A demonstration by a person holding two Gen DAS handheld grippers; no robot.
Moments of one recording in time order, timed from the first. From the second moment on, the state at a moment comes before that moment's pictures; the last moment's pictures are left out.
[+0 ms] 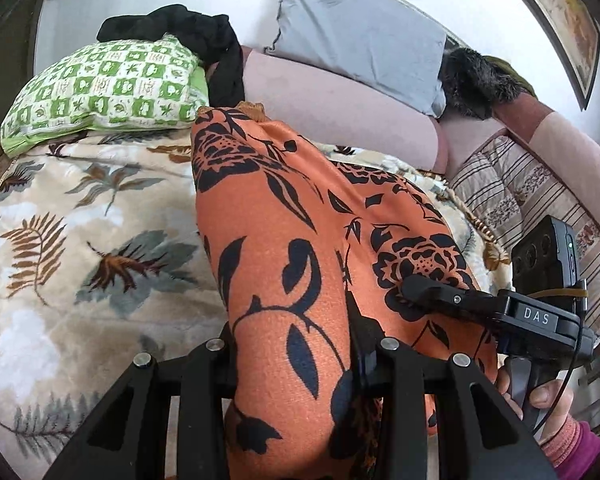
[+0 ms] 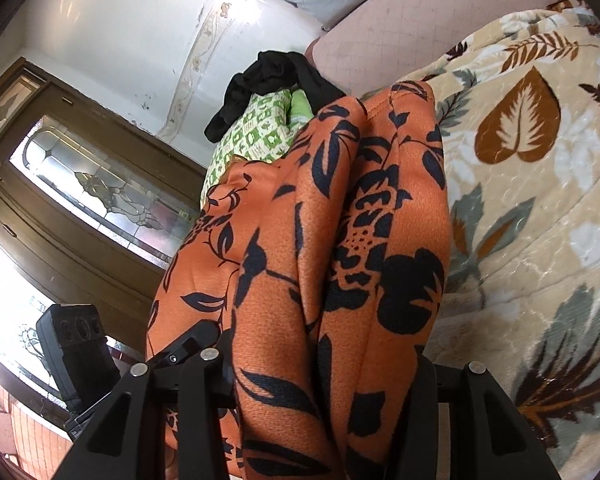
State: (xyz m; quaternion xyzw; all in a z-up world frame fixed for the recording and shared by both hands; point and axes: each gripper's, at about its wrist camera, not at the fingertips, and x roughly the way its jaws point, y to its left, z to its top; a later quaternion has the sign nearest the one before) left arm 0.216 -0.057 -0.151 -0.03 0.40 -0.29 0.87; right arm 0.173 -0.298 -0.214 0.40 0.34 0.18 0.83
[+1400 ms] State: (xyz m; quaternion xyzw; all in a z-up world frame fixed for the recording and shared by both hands) left arm 0.246 -0.042 -0.230 -0.02 0.50 -0.21 0.84; right arm 0.224 -0.279 -0.294 0.41 0.45 0.15 0.78
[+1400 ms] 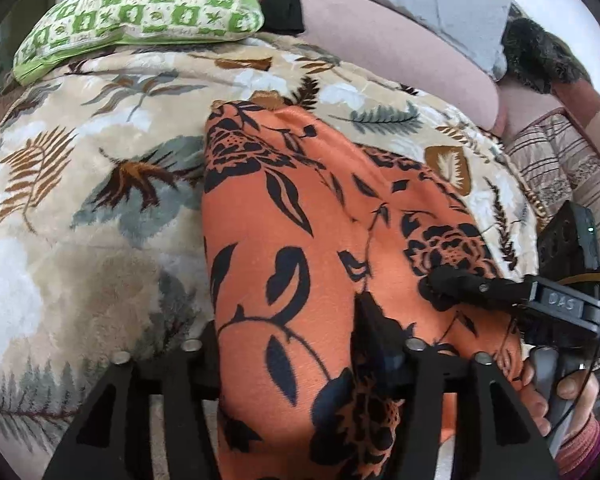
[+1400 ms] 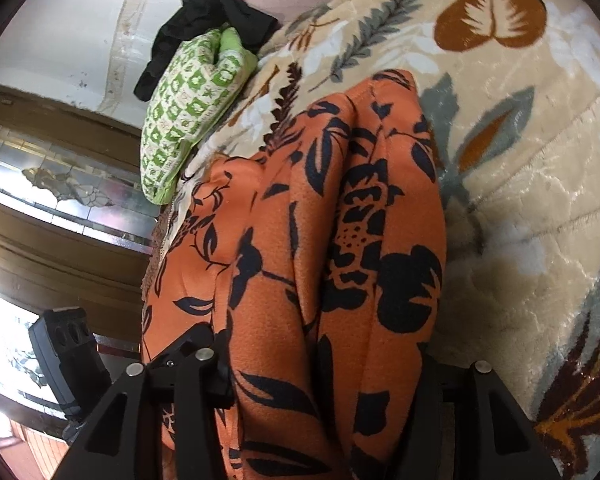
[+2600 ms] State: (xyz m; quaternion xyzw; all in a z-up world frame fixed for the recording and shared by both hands) left arm 0.166 -0.010 -0.189 0.09 0.44 -0.06 0.89; right arm 0.129 -0.213 -0.227 0.14 0.41 0.08 0.90
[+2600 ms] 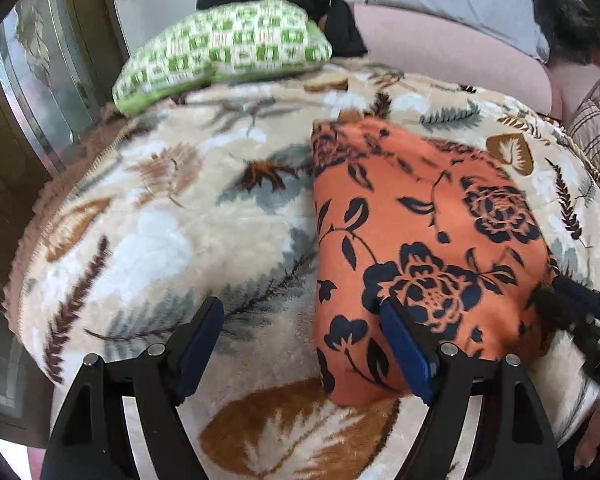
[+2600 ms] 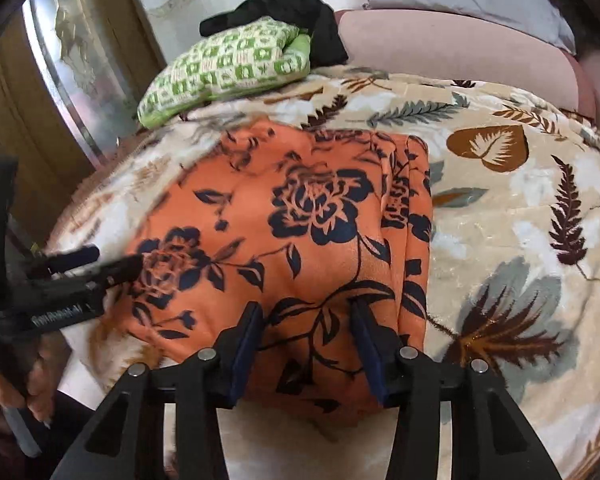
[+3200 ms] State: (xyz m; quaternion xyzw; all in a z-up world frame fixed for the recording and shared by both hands) left arm 0.065 -0.008 -0.069 0.11 0.30 0.02 0.95; right arm 0.019 -0.207 -0.126 0.16 0.29 0.07 0.94
